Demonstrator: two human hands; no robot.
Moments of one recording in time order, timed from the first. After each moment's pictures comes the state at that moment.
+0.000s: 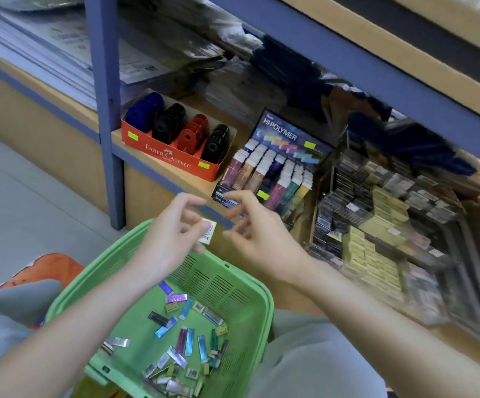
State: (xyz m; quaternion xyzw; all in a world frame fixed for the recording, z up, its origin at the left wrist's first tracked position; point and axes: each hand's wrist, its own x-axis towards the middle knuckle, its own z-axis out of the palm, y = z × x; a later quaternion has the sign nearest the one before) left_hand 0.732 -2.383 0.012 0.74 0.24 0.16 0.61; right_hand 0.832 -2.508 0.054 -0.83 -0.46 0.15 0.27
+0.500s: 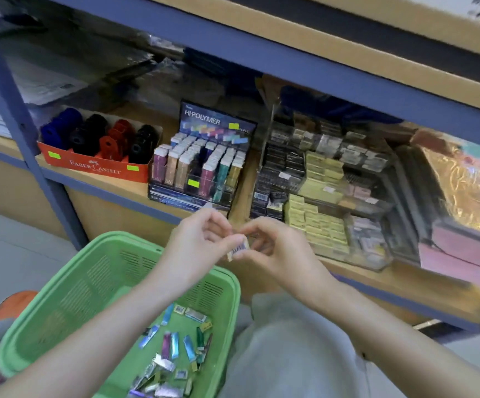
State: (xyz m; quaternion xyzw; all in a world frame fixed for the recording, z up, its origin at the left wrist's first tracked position) left_hand 0.770 -2.496 0.039 0.78 0.14 0.14 0.60; right_hand 0.832 -2.643 0.062 -0.84 -0.38 0.09 0.38
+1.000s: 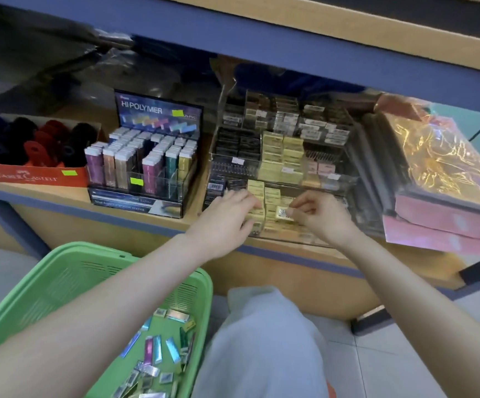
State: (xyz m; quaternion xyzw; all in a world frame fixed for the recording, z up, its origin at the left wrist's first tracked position) left_hand 0.879 -2.572 0.023 0.96 -0.13 0.08 0.23; right_hand 0.944 -2.762 0.043 -0.93 -0.12 0.04 0.34
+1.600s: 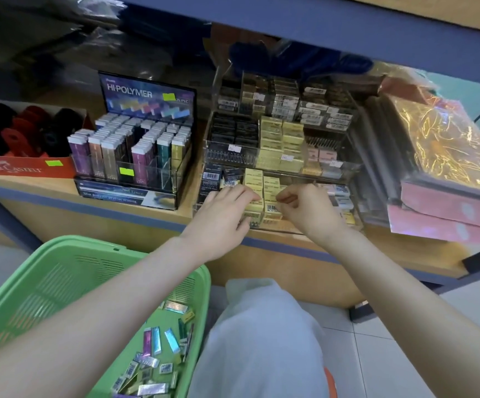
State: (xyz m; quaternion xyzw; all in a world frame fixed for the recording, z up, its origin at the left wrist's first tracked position) left_hand 0.884 -2.577 -0.002 0.96 -0.14 0.10 0.20; right_hand 0.945 -2.746 0.027 -0.95 -0.17 0.02 0.26
